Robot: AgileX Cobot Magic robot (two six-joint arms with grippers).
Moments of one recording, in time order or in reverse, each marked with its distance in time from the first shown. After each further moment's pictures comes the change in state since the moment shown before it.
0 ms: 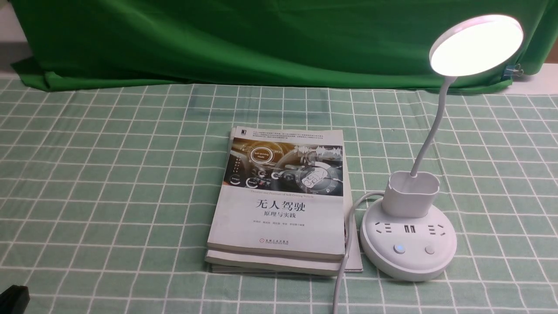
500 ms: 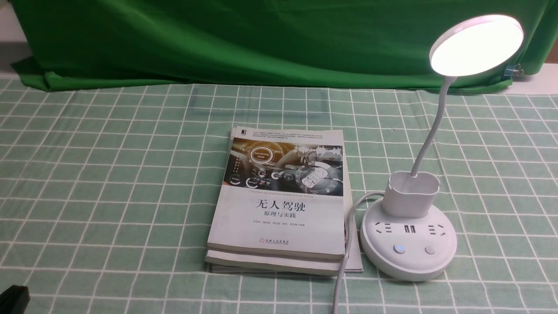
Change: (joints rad) right arm 0.000 0.000 0.000 0.125 -0.129 0.339; left arm 0.000 0.000 0.000 0.000 0.000 0.000
